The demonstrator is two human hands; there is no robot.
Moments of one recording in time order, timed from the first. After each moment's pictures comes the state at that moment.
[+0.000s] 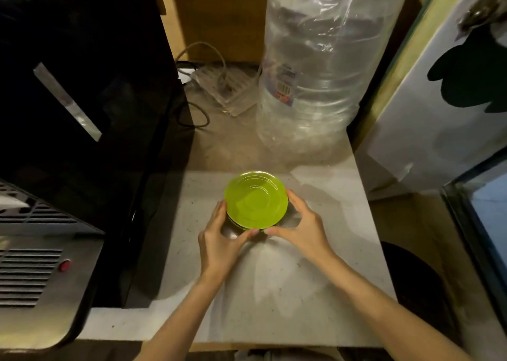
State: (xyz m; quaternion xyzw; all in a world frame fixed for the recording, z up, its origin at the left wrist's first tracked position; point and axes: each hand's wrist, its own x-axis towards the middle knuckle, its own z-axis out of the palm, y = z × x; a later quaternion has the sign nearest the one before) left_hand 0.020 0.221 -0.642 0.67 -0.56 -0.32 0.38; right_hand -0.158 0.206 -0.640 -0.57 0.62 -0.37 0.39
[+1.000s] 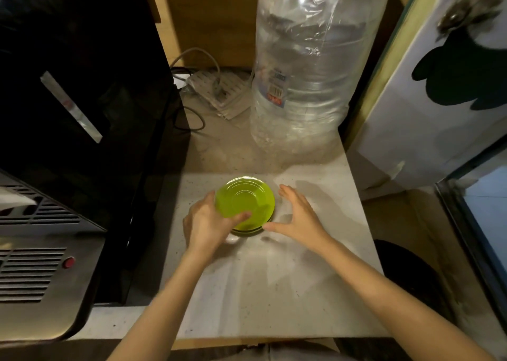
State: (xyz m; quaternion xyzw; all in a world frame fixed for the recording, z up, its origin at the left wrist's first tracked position) left_hand 0.027 0.190 -0.607 0.74 -0.58 -0.28 0.20; right_hand -0.166 0.197 -0.627 -0.65 0.62 -0.25 0.36
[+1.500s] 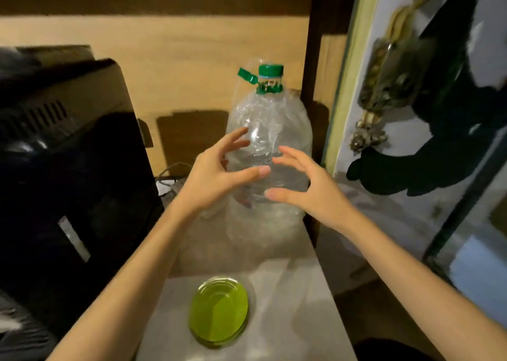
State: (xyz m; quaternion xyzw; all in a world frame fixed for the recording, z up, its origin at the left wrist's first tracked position) left_hand -0.041 0.121 -0.358 0.39 -0.77 -0.29 0.42; right_hand -0.226 0.165 -0.379 -0.69 0.51 -0.43 0.26
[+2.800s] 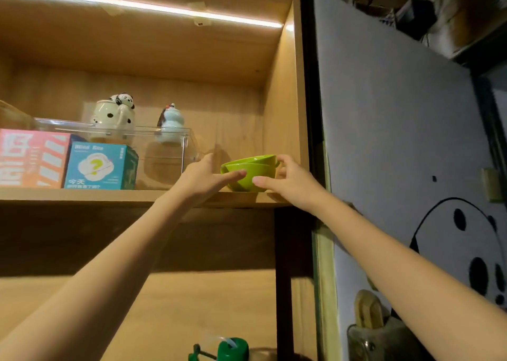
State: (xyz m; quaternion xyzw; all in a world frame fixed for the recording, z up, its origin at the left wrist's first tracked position) left_hand -0.123 -0.036 0.021 0.41 -0.77 0.02 0.50; right_hand -0.301 -0.006 0.013 -0.70 0.48 -0.53 0.01
